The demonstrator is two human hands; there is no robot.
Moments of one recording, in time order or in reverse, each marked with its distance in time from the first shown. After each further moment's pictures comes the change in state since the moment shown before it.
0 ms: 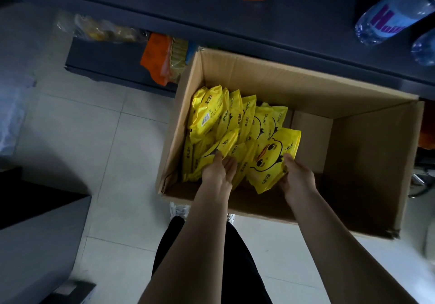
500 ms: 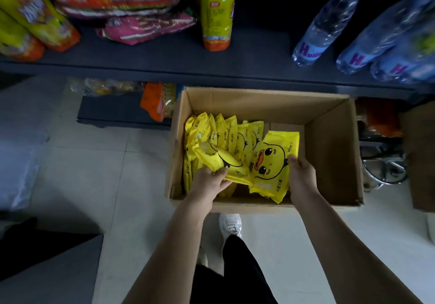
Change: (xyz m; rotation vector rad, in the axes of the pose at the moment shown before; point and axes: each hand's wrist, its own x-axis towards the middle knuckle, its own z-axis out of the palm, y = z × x) left_hand -0.103 0.014 -0.026 0.868 -0.328 0.468; right_hand -0.071 -0.026 -0.045 -0.121 0.113 -0.295
